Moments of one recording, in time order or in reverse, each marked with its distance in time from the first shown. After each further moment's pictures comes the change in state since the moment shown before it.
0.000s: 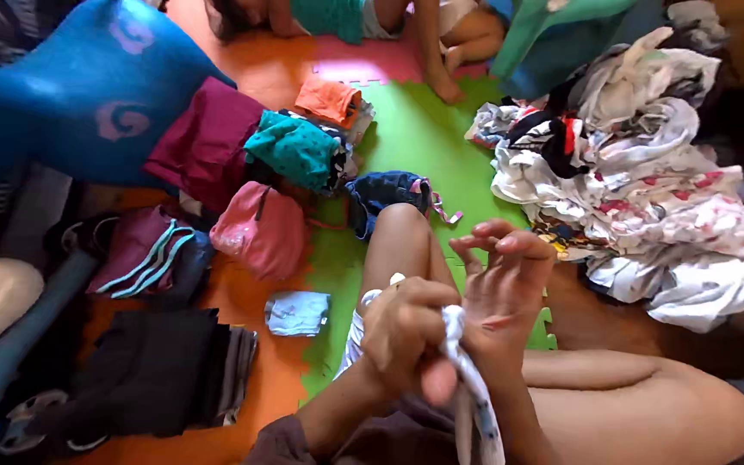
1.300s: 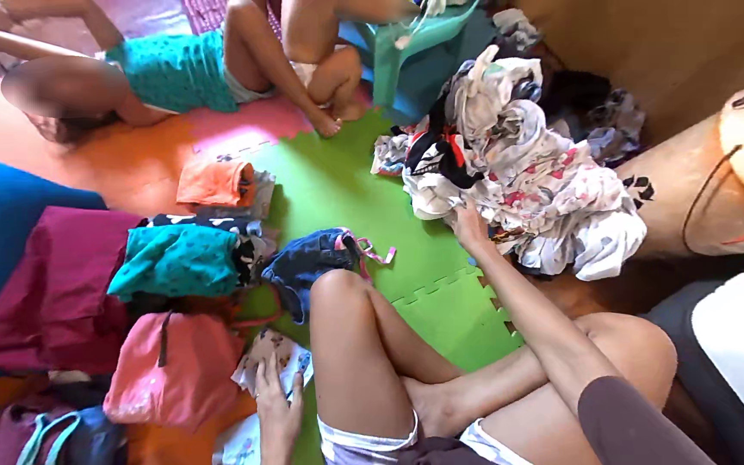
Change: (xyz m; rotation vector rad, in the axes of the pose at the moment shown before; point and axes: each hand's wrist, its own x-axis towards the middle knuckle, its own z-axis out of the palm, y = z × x) left_hand -0.155 -0.194 -0.130 0.861 -0.572 -0.779; right_hand 0.103 0.189 -0.306 -1.504 0.020 0.818
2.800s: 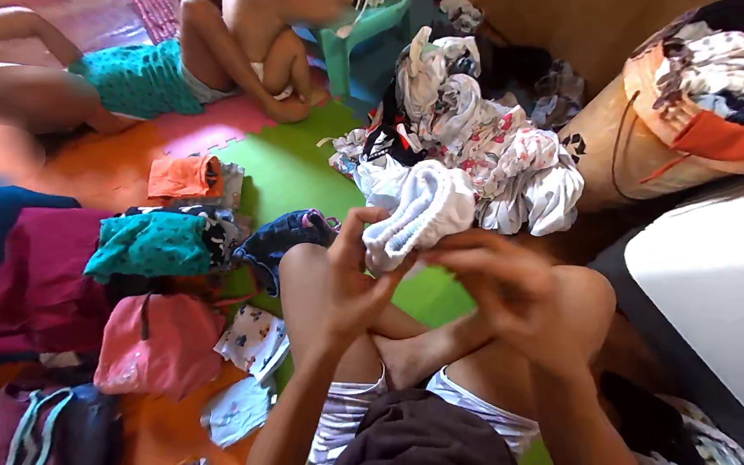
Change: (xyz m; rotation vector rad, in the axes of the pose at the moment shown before) left_hand 0.031 0.339 -0.087 -1.070 -0.267 0.815; right_hand -0.293 -0.051 -0.175 0.811 0.328 -0.736
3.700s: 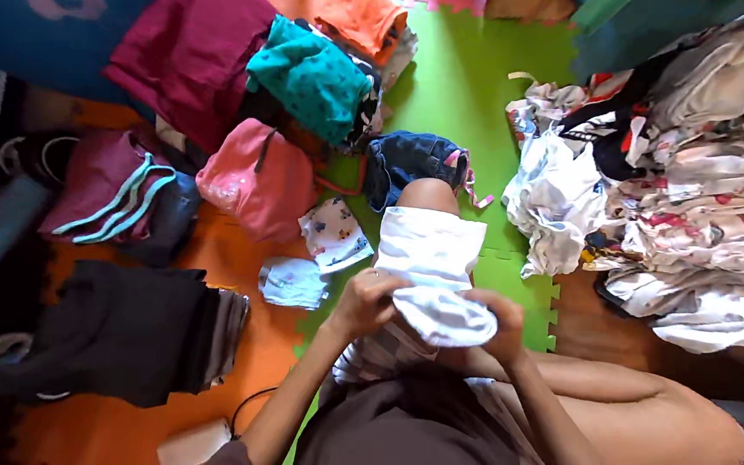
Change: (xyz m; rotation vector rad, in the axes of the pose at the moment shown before) left_hand -0.241 -0.078 -0.100 0.631 0.217 -0.321; right_hand -0.090 0.123 0.153 0.247 -0.430 0.007
